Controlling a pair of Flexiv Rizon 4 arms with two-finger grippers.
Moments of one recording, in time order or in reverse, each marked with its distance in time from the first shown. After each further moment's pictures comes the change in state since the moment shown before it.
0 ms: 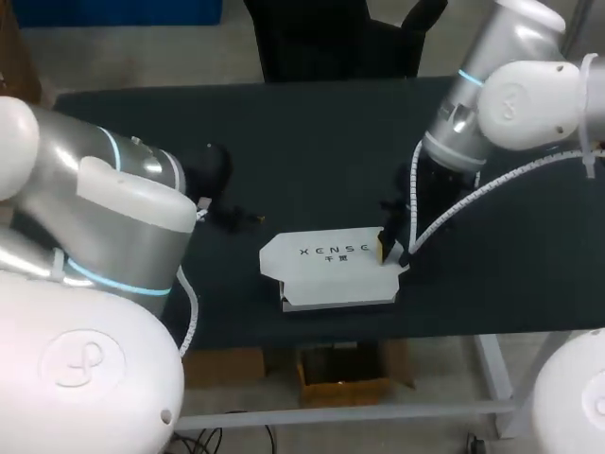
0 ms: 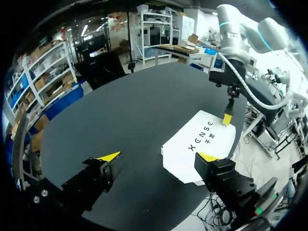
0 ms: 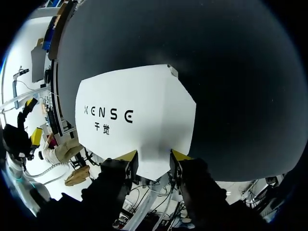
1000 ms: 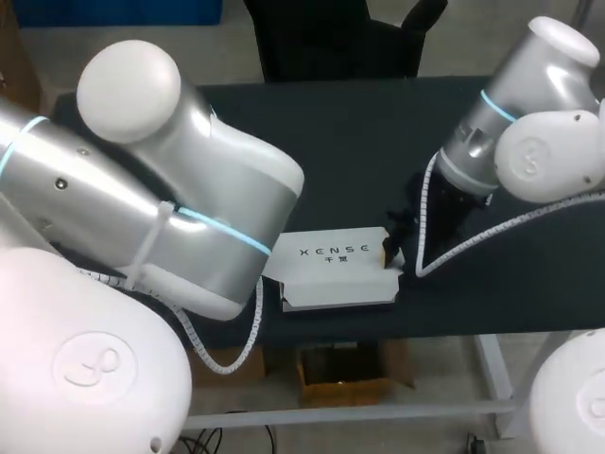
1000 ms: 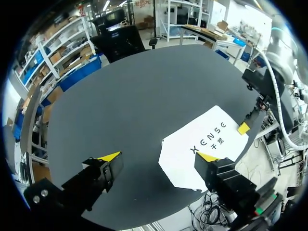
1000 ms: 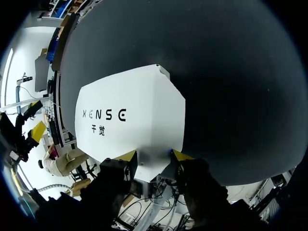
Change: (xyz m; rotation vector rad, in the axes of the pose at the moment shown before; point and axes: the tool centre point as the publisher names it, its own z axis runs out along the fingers) left arm 0.017 -0.004 0.020 -0.219 -0.153 -0.146; right arm -0.009 -0.004 0.008 -0.146 0.020 0.024
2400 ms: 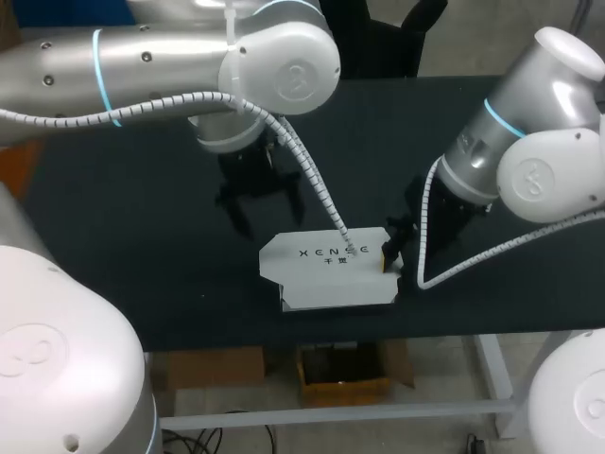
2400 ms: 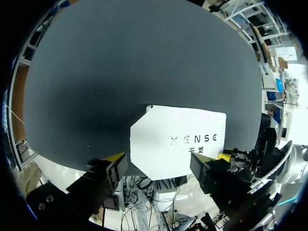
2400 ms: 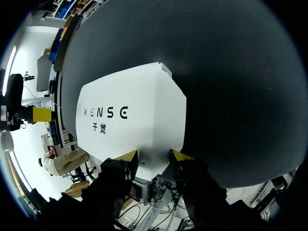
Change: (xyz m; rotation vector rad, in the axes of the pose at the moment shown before) left arm 0.041 0.011 0.022 -0.542 0.144 -0.670; right arm 0.001 -0.004 0.006 -0.041 0.009 -0.017
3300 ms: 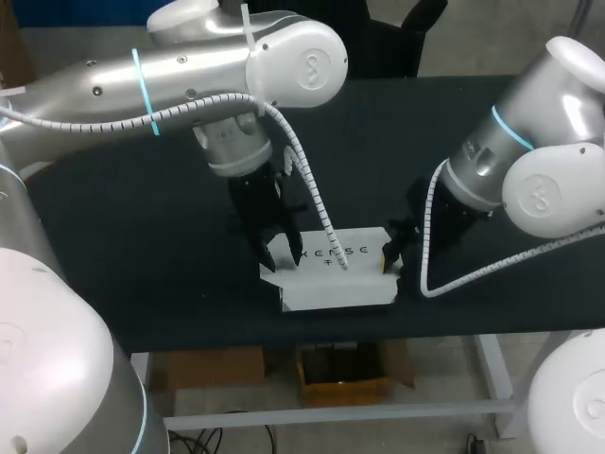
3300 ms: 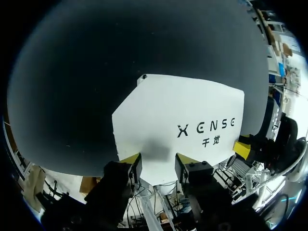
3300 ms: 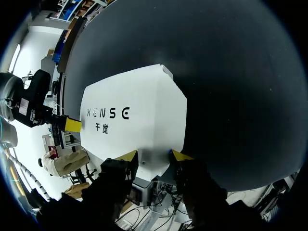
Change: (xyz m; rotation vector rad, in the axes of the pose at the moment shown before) left arm -0.006 0.017 0.058 -0.195 0.027 0.070; right arm 0.000 0.001 0.002 -0.046 0.023 -0.018
